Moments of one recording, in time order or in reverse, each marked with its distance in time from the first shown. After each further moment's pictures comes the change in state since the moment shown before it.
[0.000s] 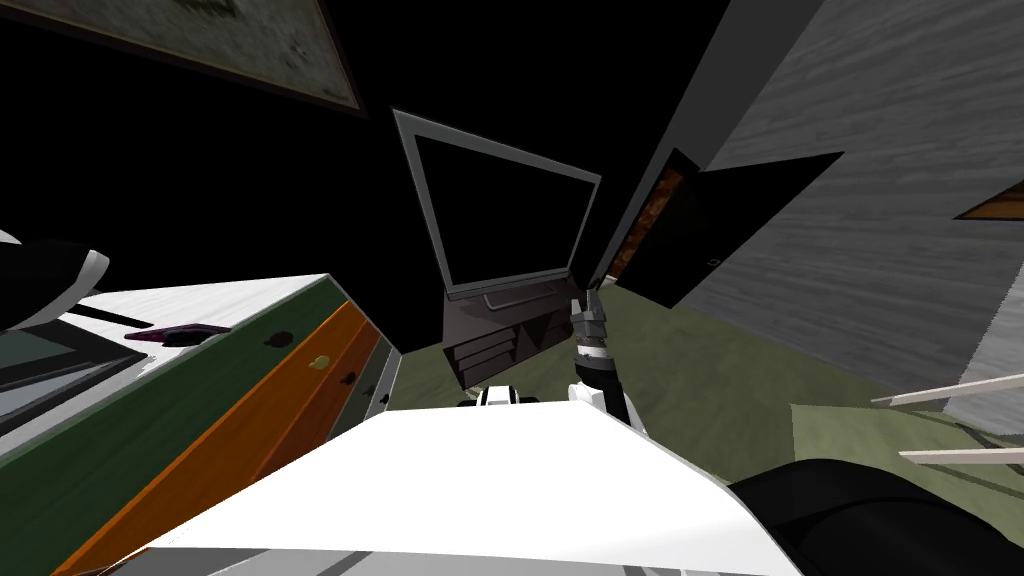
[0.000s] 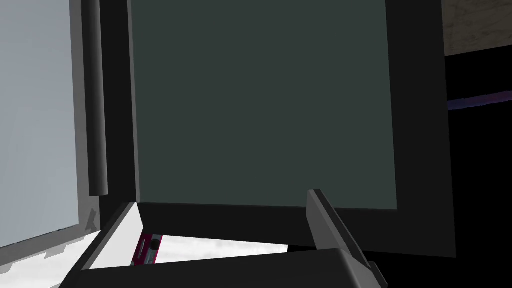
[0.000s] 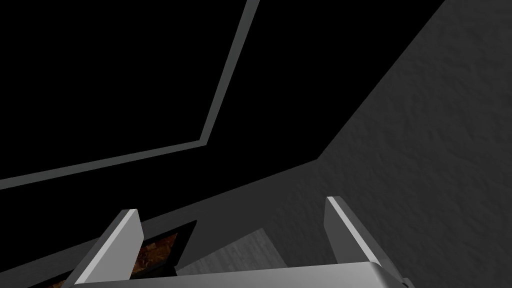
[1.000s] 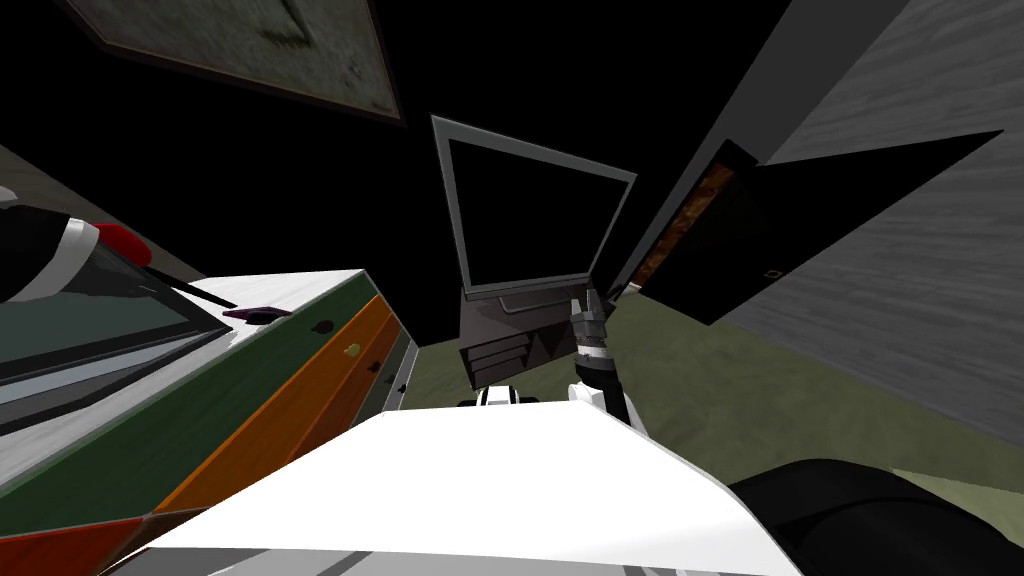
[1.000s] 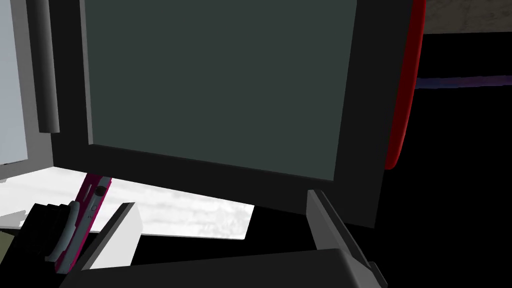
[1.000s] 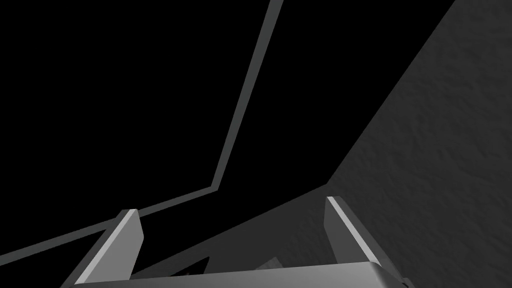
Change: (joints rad) left arm -0.141 0.046 -0.040 0.114 -0.027 -0.254 0.112; right arm 0.000 0.000 0.000 0.000 0.000 0.000 0.000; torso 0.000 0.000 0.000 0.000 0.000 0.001
